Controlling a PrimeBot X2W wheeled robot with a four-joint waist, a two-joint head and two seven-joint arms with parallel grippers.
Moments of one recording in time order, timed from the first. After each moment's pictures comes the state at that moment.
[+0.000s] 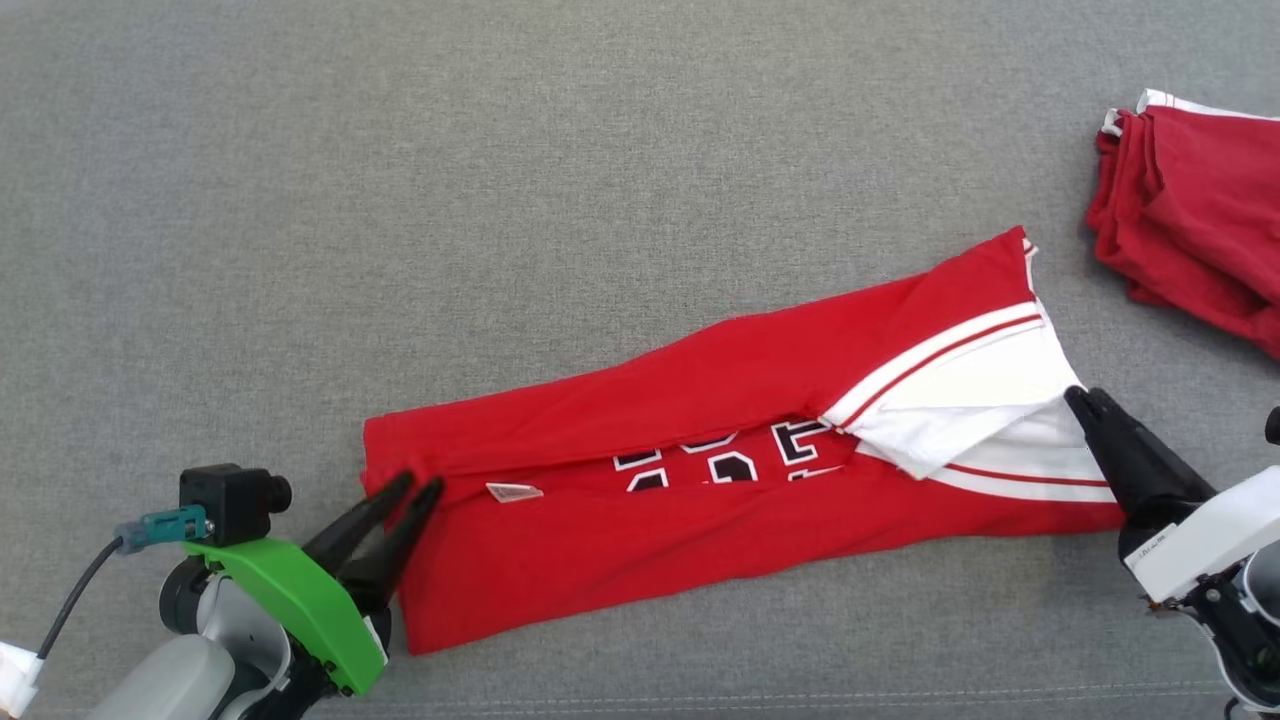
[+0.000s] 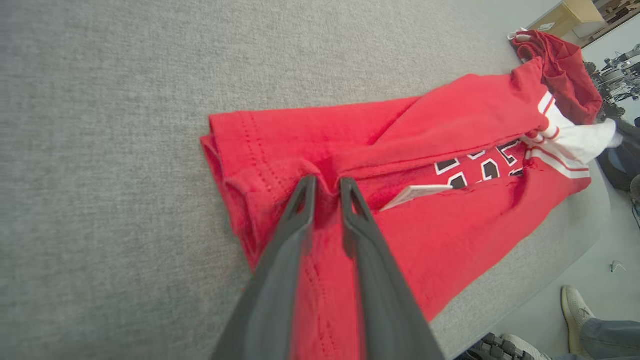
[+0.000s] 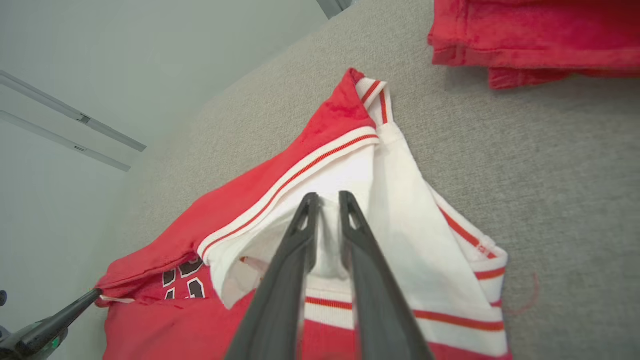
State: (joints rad) left arm -0.25 0.50 -0.70 0.13 -1.07 -0.09 -0.03; right arm 0.02 -0.59 0.36 -0.06 1.12 -0.01 -0.05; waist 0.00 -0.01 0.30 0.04
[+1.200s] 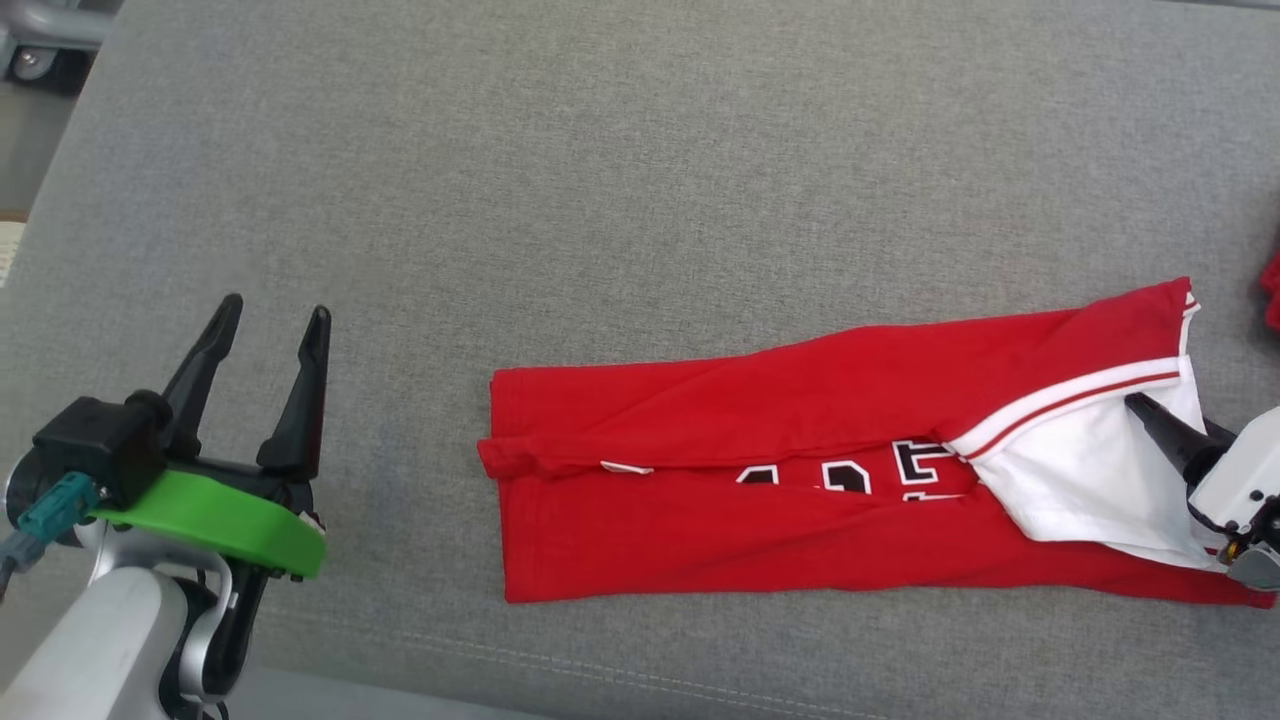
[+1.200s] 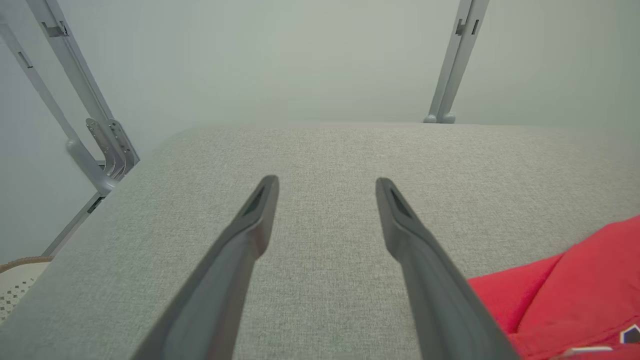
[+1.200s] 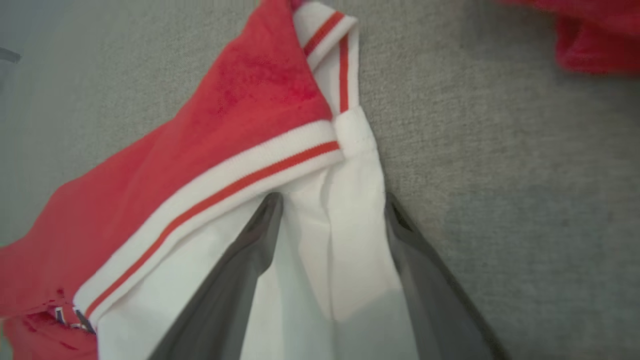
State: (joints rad) left arm -0.29 0.49 -0.49 0.02 -0.70 0.12 -0.25; right arm -0.15 -0.66 0.39 0.22 1.15 -0.11 0.26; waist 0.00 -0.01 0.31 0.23
